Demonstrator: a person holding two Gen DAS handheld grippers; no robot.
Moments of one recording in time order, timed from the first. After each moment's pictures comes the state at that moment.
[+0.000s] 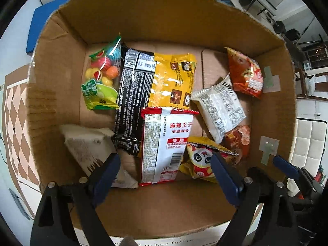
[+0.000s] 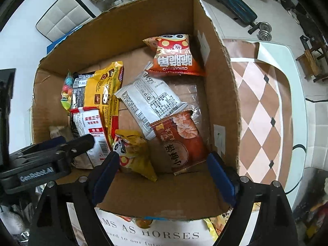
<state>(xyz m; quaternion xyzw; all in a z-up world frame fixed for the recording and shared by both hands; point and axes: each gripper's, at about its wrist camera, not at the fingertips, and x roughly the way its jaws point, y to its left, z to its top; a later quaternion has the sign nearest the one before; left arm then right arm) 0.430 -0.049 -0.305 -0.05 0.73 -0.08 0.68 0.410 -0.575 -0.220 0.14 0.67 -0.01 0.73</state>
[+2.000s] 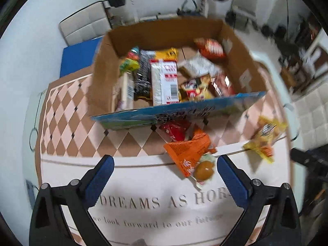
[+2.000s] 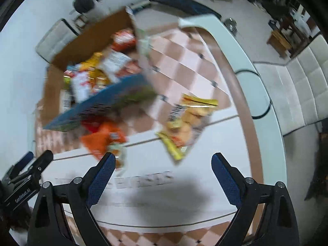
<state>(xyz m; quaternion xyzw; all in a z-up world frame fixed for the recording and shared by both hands) 0.246 -0.065 -0.247 0.08 0.60 -0.06 0.79 0.181 -0.633 -0.180 0.20 0.60 -0.08 0.77</state>
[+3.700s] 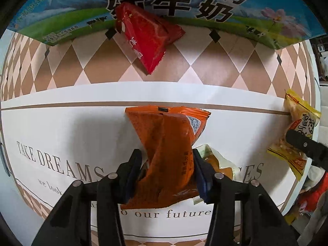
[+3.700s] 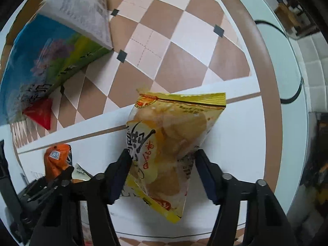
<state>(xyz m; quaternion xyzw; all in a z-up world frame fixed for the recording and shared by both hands) 0.204 -0.111 -0.380 0.00 0.76 -0.03 0.65 0.210 -0.649 -0.314 0.18 0.71 -0.07 0.68</state>
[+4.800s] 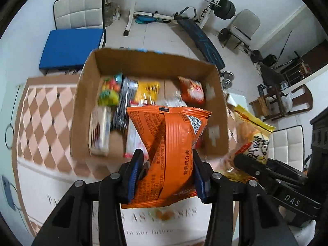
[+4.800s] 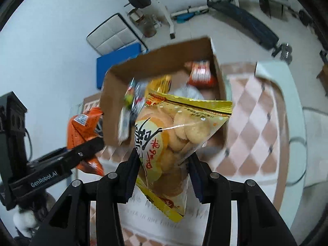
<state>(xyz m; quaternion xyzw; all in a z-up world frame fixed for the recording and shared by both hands) 0.357 -0.040 -0.170 -0.10 0.63 -0.11 0.77 0.313 -0.590 -0.100 0.18 0.57 0.10 0.79</state>
